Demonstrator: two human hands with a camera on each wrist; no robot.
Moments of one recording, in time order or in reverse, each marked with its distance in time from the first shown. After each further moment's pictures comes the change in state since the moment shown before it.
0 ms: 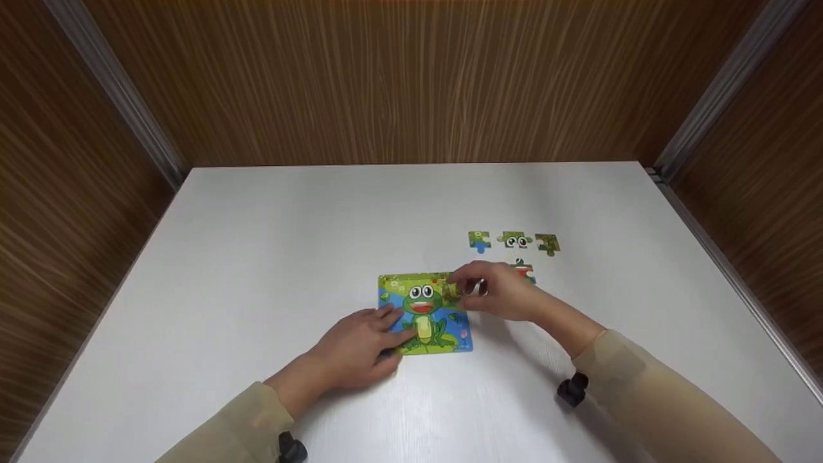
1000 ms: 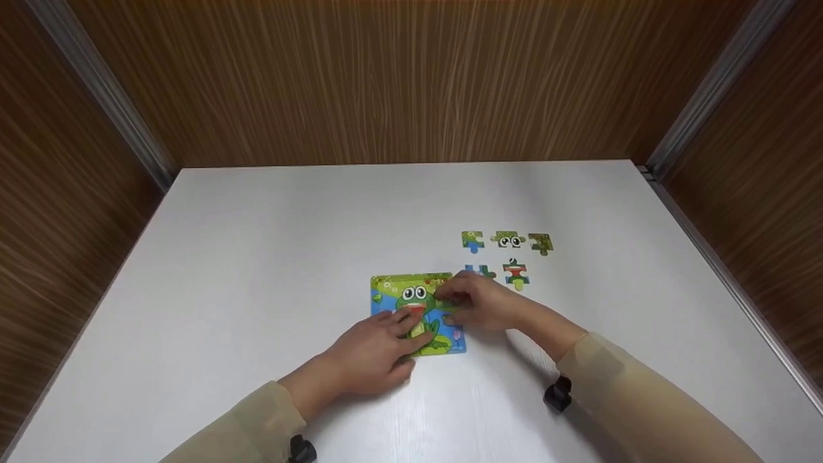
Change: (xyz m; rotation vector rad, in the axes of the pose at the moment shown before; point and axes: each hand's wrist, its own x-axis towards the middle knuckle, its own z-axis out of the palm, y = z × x) left_hand 0.021 0.020 -0.001 0.025 -0.088 0.070; right_hand 0.005 0.010 0.018 -0.048 -0.127 0.096
